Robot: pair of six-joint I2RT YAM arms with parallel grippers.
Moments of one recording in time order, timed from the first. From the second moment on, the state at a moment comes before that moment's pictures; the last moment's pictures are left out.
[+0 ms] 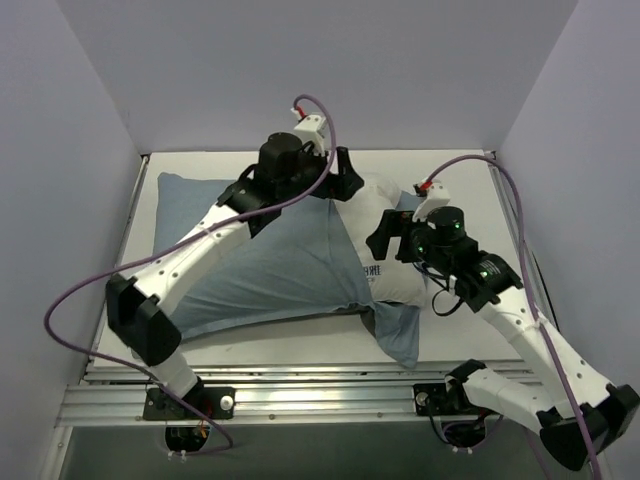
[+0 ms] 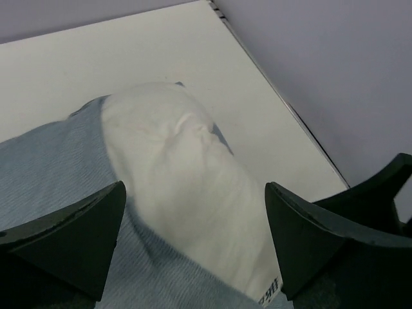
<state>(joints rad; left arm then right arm) -0.69 1.73 1.72 -0.25 0.16 -0.41 0.51 0.94 0.98 -0.48 0.03 0.42</state>
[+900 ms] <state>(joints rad) -0.41 1.31 1.02 -0.30 -0.20 -0.67 0.55 1.14 0.79 -0.18 -0.21 0.39</state>
